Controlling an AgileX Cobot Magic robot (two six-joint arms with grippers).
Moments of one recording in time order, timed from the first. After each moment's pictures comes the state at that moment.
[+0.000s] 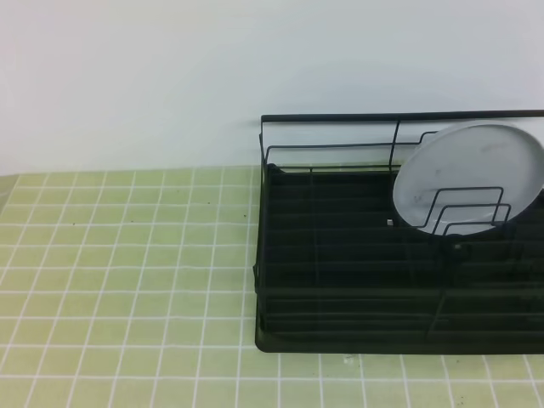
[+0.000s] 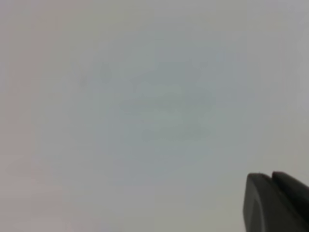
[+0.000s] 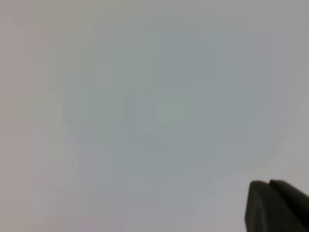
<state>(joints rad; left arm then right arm) 0.17 0.46 -0.83 -0.43 0.35 0.45 0.02 0.16 -0.49 1.27 0.13 -1.45</state>
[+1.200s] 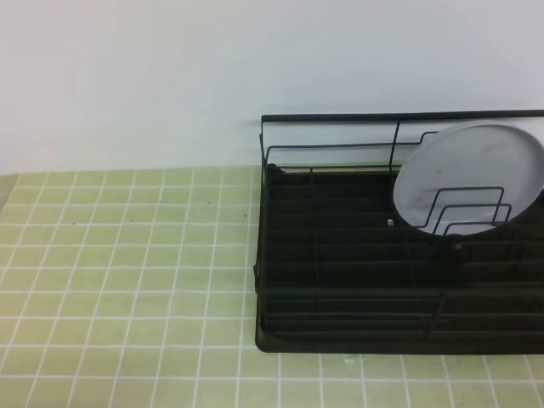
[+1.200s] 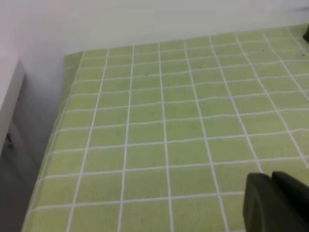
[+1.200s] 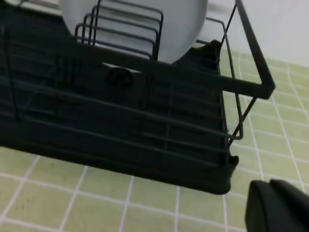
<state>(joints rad) 0.07 -0.01 0.00 -0.37 0.32 0.38 0.02 0.00 0.00 0.04 0.31 -0.23</state>
